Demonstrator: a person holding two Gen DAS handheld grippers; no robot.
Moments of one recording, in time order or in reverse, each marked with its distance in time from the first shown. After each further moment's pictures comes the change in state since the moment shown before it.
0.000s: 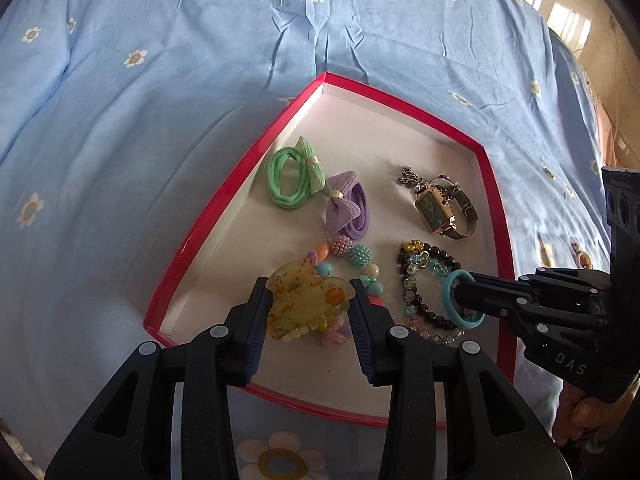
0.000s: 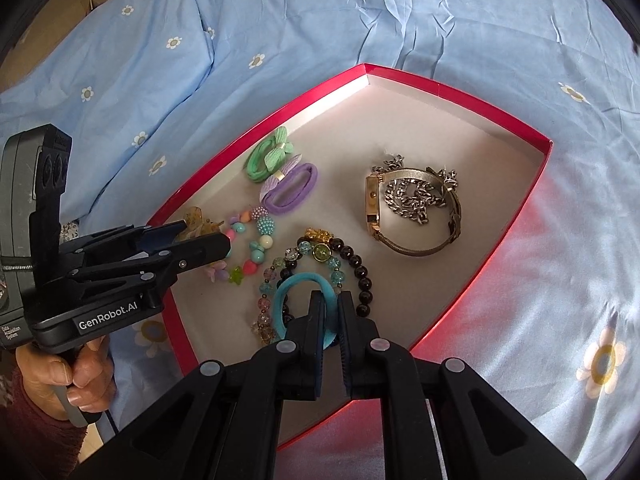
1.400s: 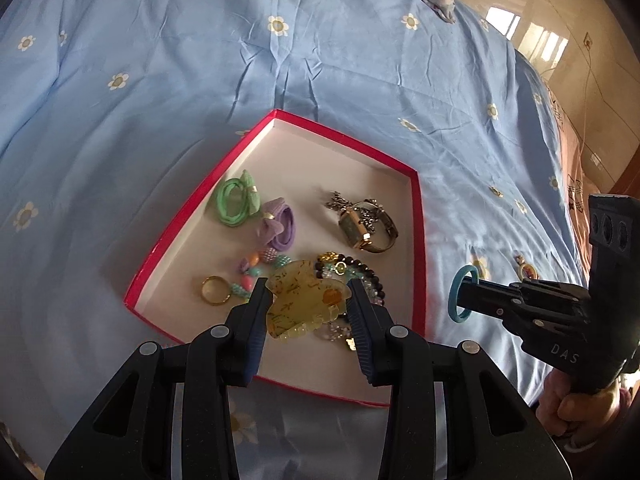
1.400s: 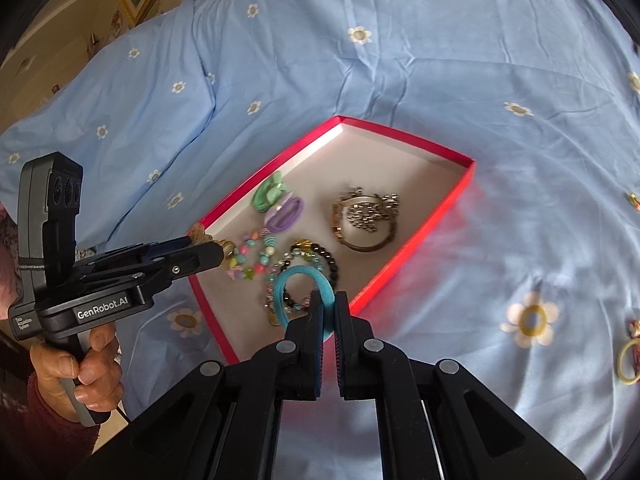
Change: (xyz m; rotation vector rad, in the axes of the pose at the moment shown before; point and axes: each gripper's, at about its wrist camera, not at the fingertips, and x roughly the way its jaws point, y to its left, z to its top) left arm -0.050 -0.026 -0.001 -0.019 -0.067 -0.110; right arm -0.079 -0.016 -0.020 0.039 -0.119 0.014
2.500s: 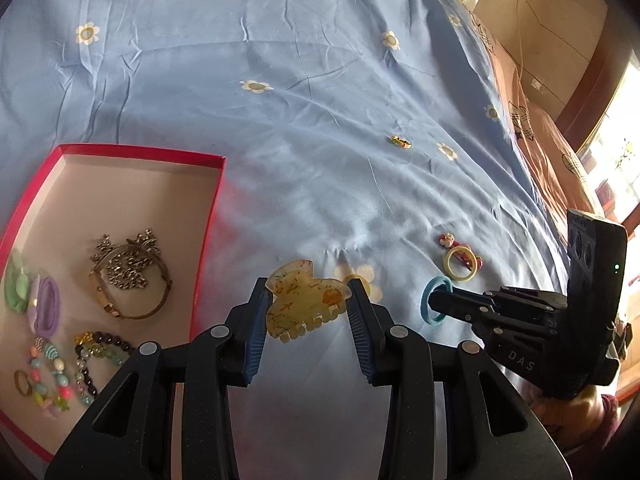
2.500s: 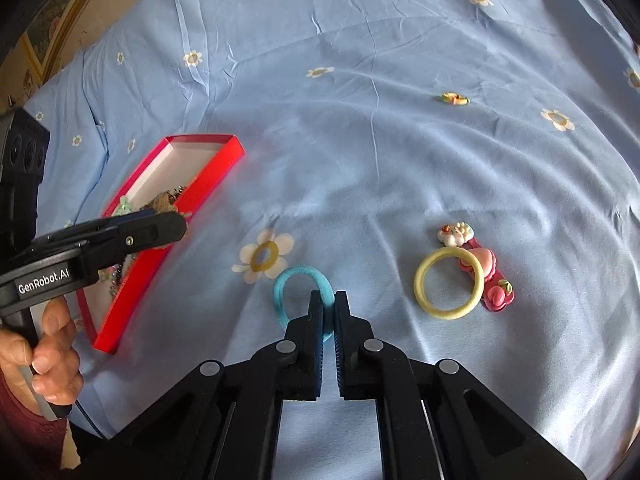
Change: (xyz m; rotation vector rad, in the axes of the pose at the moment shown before) left arm 0.085 -0.172 0.024 0.245 0.116 -0.192; right arm -0.061 -0.157 -0.061 0.257 -0.037 -0.240
